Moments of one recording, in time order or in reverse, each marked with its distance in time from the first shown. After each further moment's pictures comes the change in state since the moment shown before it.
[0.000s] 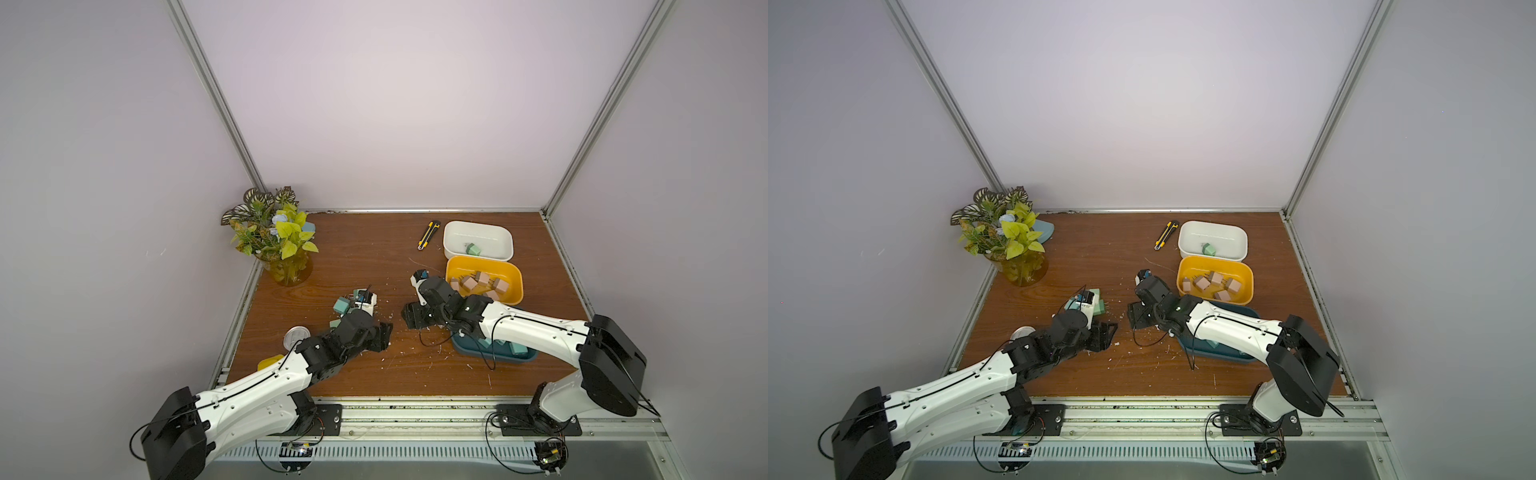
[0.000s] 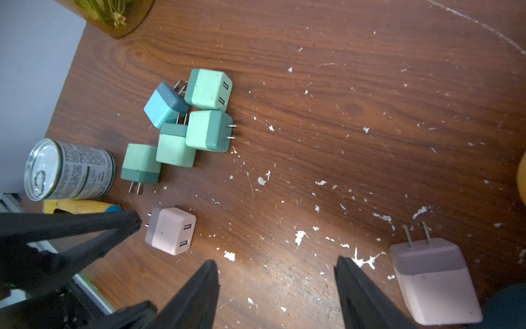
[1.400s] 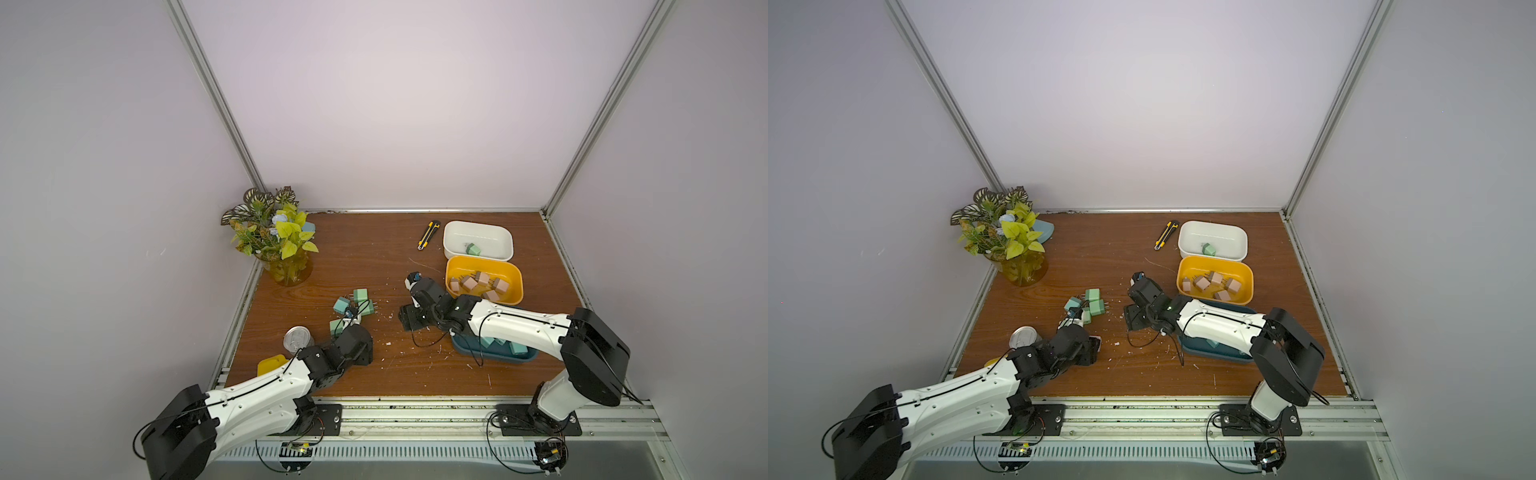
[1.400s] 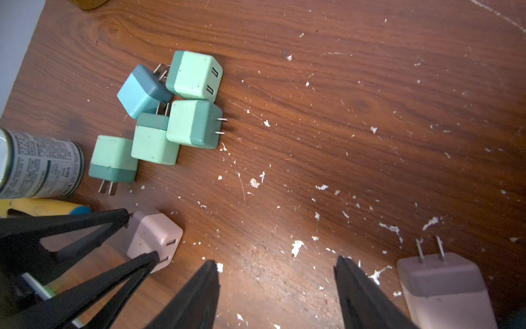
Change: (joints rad) left arm 0.006 0.023 -0.135 -0.081 -0.114 -0.074; right arm 0.016 0.070 0.024 0.006 0.029 -0.029
